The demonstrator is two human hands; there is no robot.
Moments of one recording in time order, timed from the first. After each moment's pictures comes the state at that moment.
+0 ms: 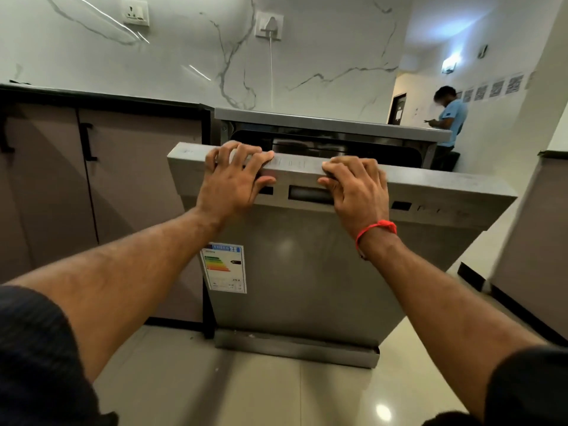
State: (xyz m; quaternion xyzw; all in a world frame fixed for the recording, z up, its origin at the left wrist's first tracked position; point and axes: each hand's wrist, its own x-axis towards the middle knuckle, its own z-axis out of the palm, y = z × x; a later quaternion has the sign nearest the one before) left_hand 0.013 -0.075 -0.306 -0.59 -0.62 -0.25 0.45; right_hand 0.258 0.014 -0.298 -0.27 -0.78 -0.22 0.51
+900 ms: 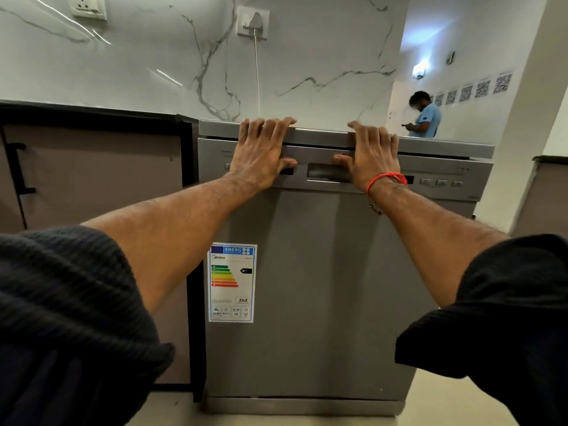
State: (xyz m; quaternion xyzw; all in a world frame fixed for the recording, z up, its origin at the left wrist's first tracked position) left_hand -0.057 0.113 -0.217 -0.64 -0.60 -0.28 0.39; right_hand 0.171 0.186 -0.210 -0.43 -0.78 -0.20 0.41
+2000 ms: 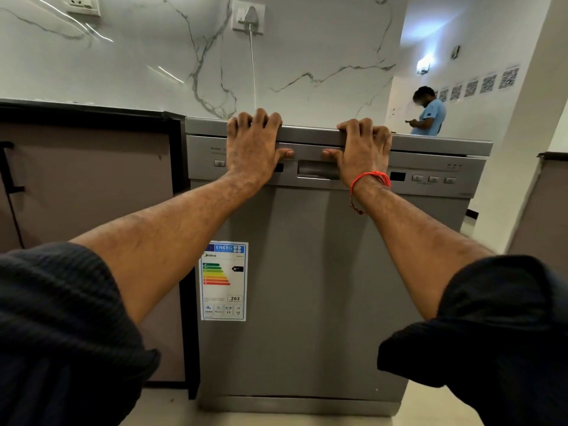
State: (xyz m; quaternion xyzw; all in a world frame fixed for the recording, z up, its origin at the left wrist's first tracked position) left_hand -0.029 0.113 -0.210 -0.56 -0.67 -0.28 0.40; right_hand 0.164 0.193 -0.209 -0.45 -0.74 -0.19 0.46
